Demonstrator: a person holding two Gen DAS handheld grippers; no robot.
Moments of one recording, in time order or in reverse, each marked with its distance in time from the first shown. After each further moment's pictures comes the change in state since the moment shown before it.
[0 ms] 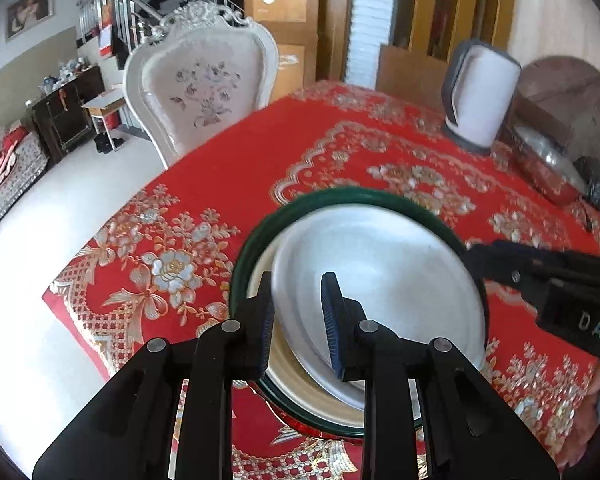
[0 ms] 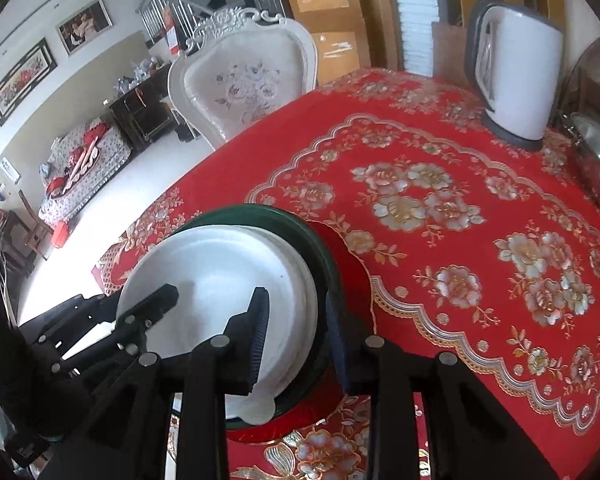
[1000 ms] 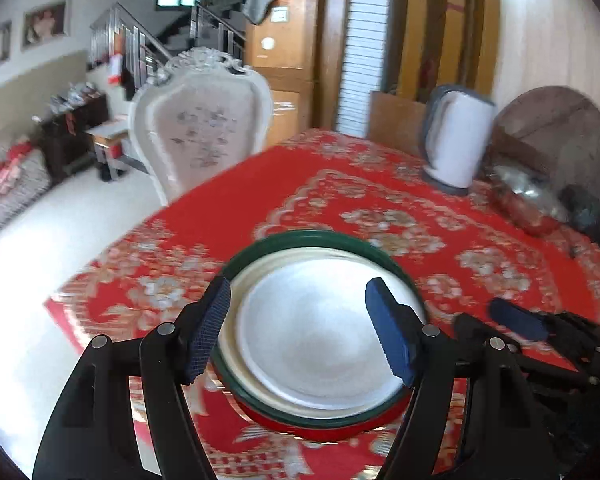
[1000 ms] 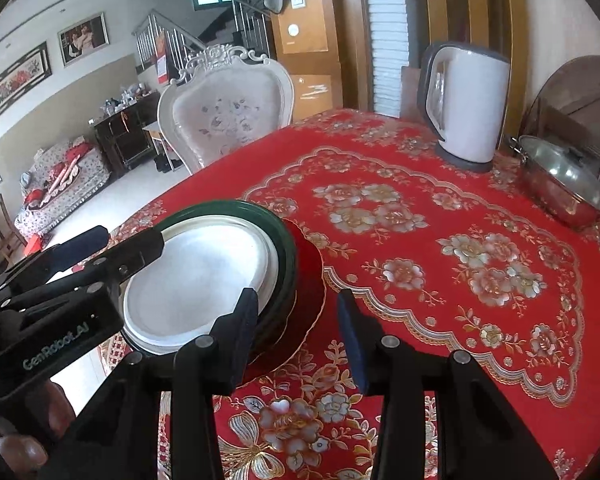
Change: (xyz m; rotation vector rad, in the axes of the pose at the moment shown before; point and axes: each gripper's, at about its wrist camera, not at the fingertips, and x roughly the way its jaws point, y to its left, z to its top) left arm -0.040 -0.029 -0.007 -0.012 -0.168 0.028; right arm -0.036 0.000 -0.045 -0.034 -0.174 -0.129
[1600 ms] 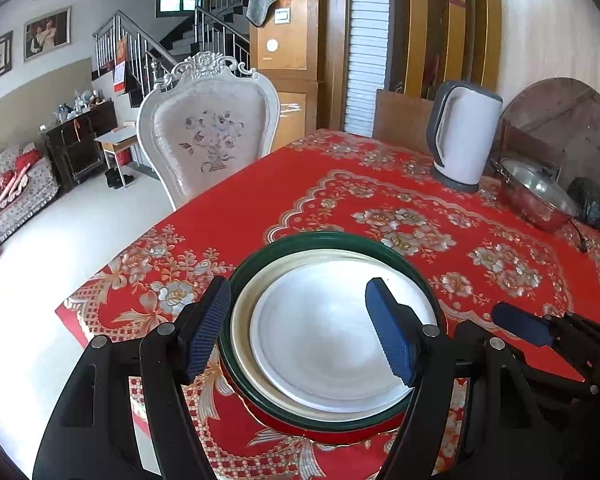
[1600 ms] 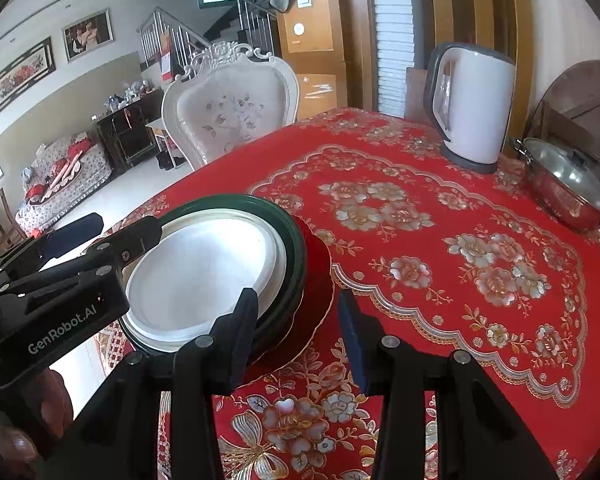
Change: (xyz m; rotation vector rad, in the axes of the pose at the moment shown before) left arm 0.001 0.001 0.001 0.017 0.003 -0.004; right arm 0.005 0.006 -0.005 -0.015 0.003 -0.005
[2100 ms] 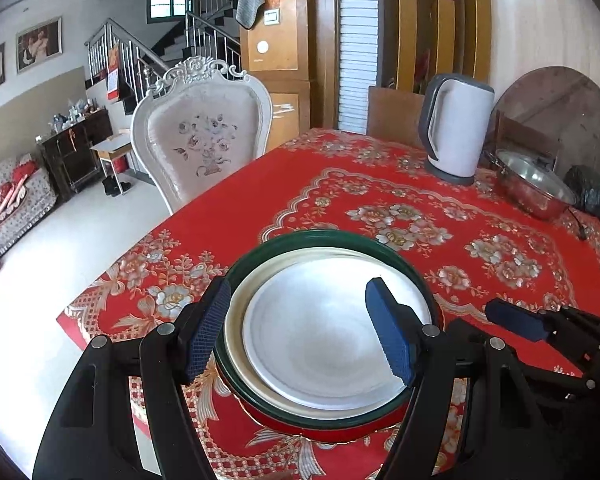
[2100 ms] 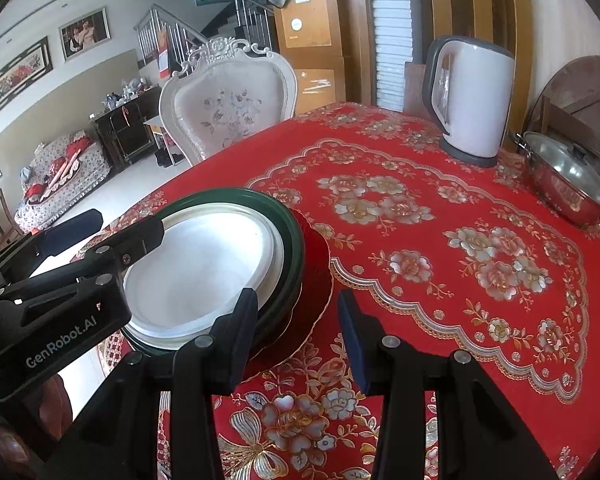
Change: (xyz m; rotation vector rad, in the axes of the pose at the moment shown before) left arm 0.000 -0.007 -0.001 0.040 -0.003 -0.008; right arm 0.001 0.000 -0.002 0.008 0.016 0.001
